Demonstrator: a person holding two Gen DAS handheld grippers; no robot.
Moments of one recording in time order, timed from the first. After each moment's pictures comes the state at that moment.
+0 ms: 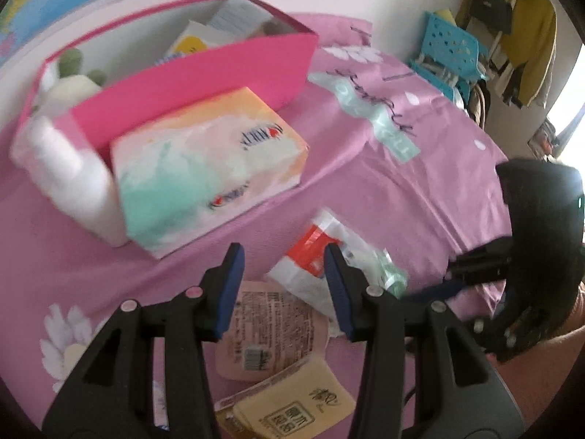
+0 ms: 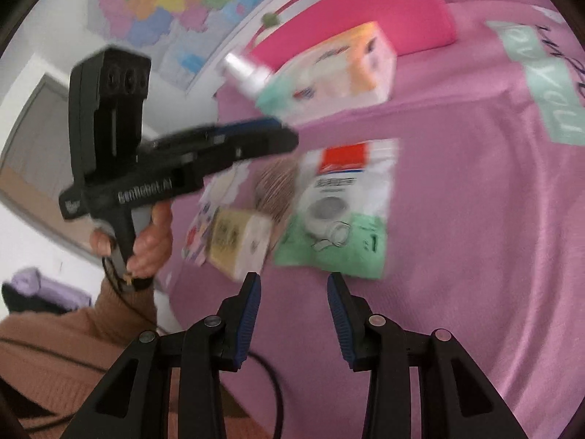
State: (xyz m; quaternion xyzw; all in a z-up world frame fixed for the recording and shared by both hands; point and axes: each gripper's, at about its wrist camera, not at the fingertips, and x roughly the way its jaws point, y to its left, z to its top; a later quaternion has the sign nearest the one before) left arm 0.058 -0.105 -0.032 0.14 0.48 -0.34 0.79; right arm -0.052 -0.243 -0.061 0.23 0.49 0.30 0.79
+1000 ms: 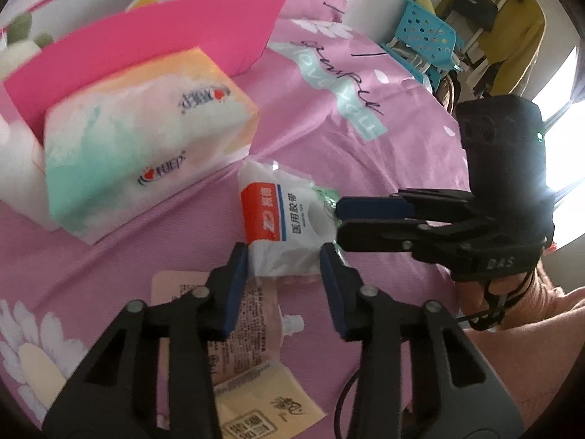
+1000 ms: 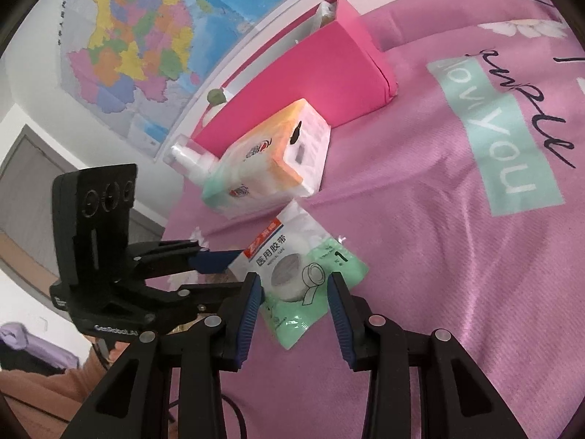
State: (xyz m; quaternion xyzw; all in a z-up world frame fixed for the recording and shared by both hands) left arm 0.051 -0.114 -0.044 0.10 0.52 -0.40 0.75; right arm -0.021 -0.277 -0.061 0.27 0.43 0.22 0.83
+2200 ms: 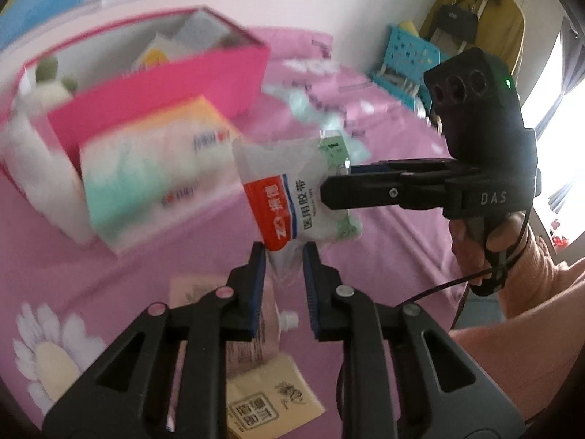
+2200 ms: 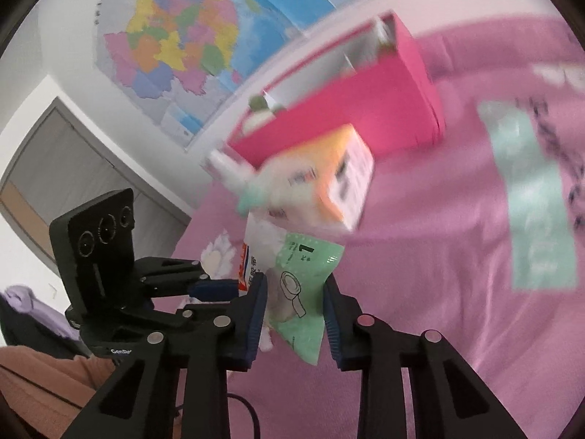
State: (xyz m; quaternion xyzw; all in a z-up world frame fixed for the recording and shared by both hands) left arm 0.035 -0.098 -0.011 0.09 0.45 -0.41 0.79; right arm 0.005 -0.270 -0.025 0.23 0.40 0.29 0.84
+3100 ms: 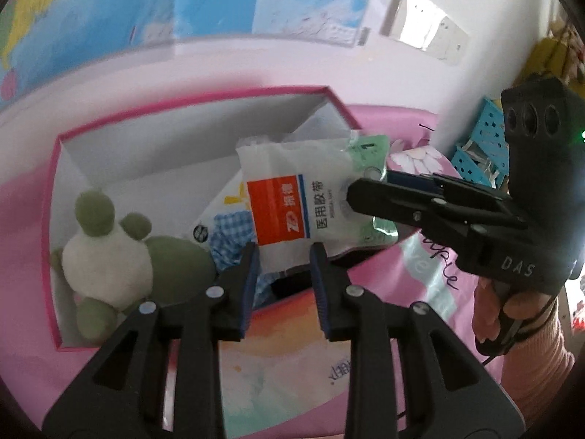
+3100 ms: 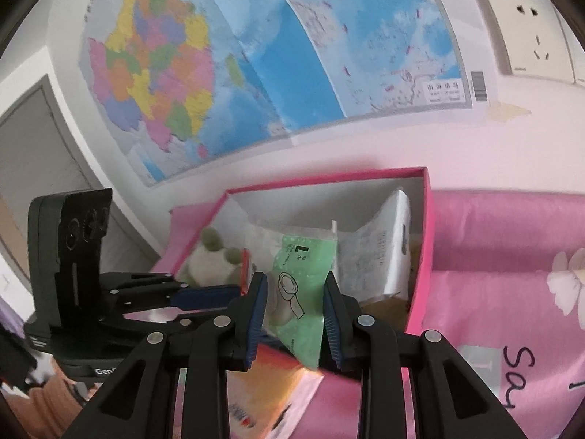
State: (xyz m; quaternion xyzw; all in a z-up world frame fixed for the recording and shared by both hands) left arm 0.203 -0.123 0.024 0.05 0.46 -0.28 0.84; right arm 0.168 -0.273 0.043 0.14 0.35 0.23 0.90
